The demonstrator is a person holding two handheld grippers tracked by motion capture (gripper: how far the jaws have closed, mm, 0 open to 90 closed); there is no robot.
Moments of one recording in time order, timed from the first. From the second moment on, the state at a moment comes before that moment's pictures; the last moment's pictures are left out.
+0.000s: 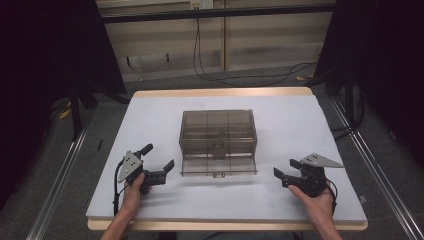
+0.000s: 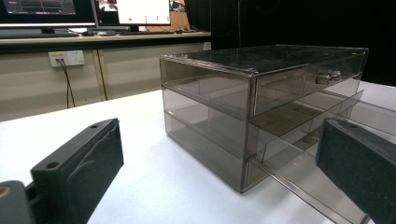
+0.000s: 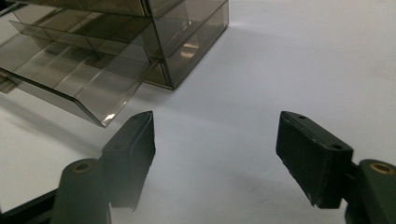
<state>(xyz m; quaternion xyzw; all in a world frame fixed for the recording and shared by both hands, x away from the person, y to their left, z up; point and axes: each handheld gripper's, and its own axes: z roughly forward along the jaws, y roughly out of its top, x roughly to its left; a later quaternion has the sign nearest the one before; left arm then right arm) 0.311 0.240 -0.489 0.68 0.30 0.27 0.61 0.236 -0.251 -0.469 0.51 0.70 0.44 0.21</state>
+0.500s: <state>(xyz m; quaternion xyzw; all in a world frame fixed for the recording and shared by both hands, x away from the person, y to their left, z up) 0.311 0.240 -0.489 0.69 0.29 0.27 0.61 0.229 -0.251 -0.463 0.49 0.71 0.47 0.18</state>
